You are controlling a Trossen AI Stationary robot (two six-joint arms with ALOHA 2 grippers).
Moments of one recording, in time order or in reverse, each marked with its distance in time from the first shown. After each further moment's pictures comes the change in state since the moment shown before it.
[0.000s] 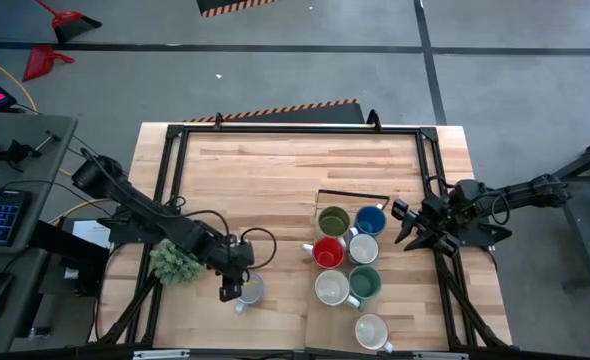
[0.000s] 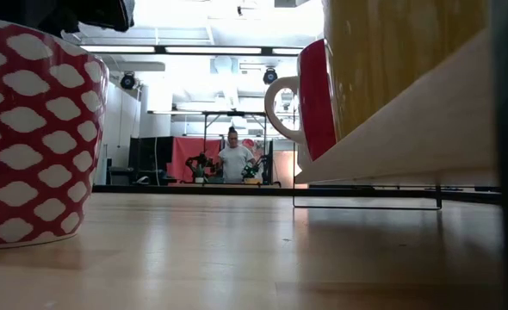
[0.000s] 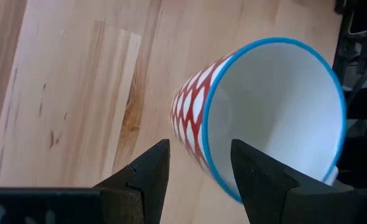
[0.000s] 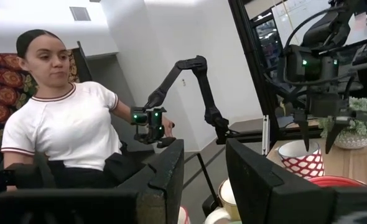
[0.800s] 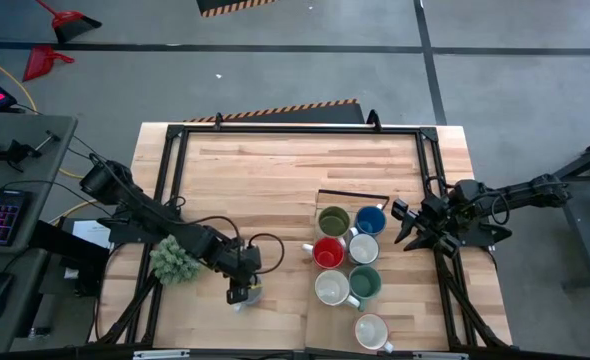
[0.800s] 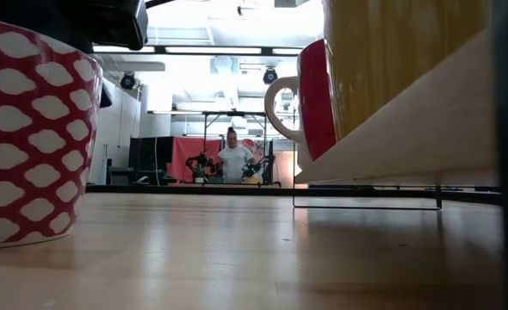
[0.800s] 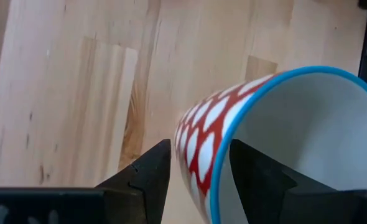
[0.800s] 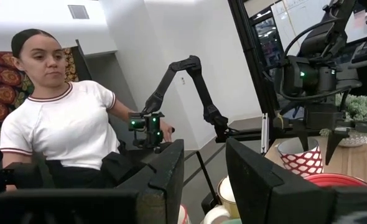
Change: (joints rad) left arm 0.013 0.101 -0.001 0.092 -0.024 0.064; right arm 0.000 0.000 0.000 -0.010 0.000 -0.005
